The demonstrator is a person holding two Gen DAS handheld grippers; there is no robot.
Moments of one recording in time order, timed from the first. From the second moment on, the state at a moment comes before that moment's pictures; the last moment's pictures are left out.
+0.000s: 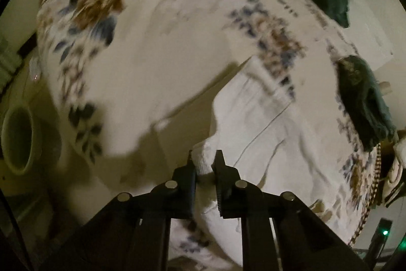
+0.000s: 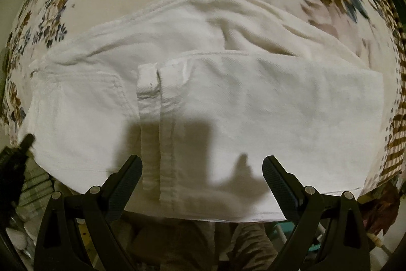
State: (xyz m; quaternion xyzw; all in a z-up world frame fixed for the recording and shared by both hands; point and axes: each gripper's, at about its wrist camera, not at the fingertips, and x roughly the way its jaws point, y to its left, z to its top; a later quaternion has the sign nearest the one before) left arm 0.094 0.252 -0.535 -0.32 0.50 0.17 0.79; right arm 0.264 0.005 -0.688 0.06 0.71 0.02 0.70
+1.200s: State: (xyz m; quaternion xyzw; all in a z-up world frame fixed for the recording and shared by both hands) left arm 0.117 0.234 -0.500 -0.31 0.46 0.10 0.83; right arm 0.243 -0.058 -0.682 0.13 0.71 0.02 0.69
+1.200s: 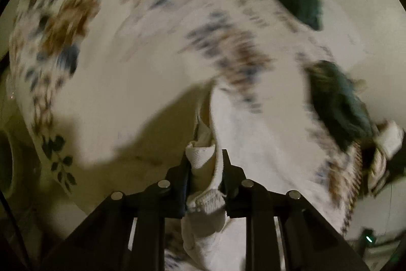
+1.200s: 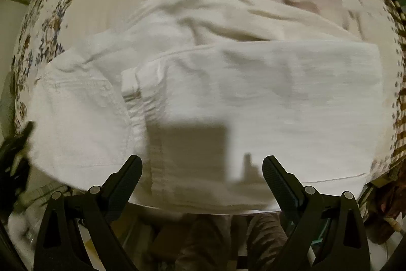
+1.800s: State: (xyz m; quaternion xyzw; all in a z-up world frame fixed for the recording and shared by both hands) left arm 0.158 -0.102 -0.505 -0.10 0.58 -0.14 0.80; right arm 0.193 -0.272 -0.671 0.19 0.68 -0.05 0.70
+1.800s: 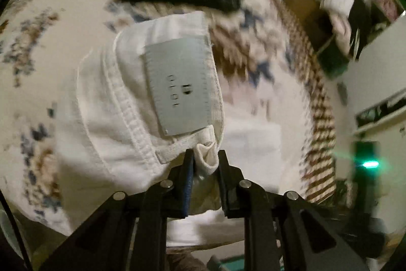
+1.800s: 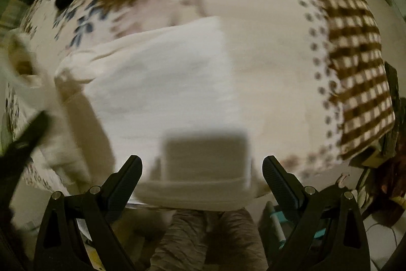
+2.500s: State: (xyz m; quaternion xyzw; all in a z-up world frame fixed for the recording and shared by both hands) left arm 0.166 0.000 -0.520 -0.03 0.63 0.07 0.77; right arm 0.299 -0.209 -0.694 0.26 0.64 0.16 0.70
